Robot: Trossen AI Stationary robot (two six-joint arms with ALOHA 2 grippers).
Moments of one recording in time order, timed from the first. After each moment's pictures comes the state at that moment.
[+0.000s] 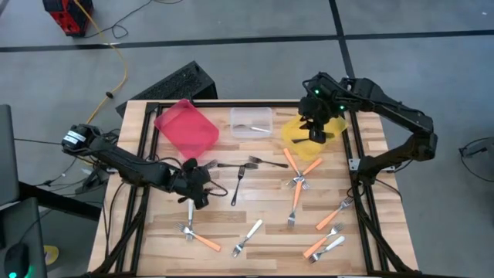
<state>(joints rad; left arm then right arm) -0.35 1.28 0.68 -0.43 -0.37 -0.60 -0.44 1.35 1.58 -1.25 -0.13 -0.31</state>
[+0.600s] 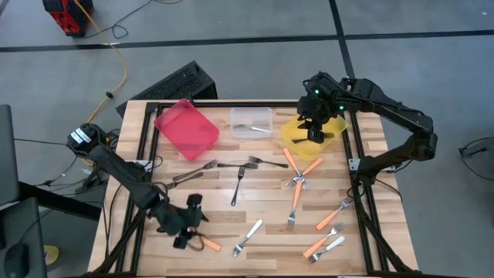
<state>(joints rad) -0.72 1.37 0.68 -0.12 -0.28 -0.42 -0.43 1.35 1.58 -1.22 -0.13 -0.30</state>
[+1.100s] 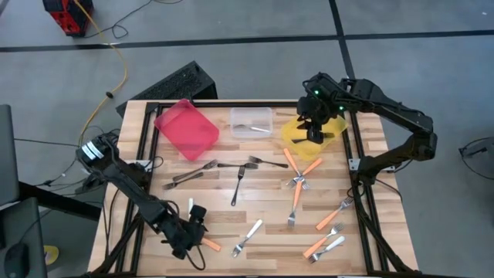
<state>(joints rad) -0.78 1.61 0.72 -0.12 -0.24 -0.35 -0.42 1.35 1.58 -1.22 -0.13 -0.28</state>
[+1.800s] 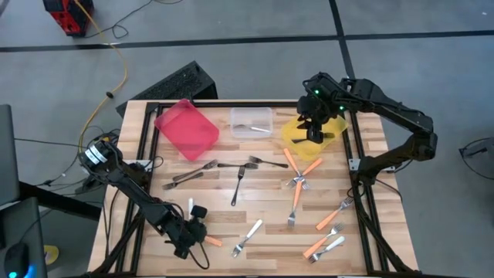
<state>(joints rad) -0.77 1.70 0.73 -0.15 -0.18 -0.40 -0.43 1.35 1.58 -1.22 -0.13 -0.26</state>
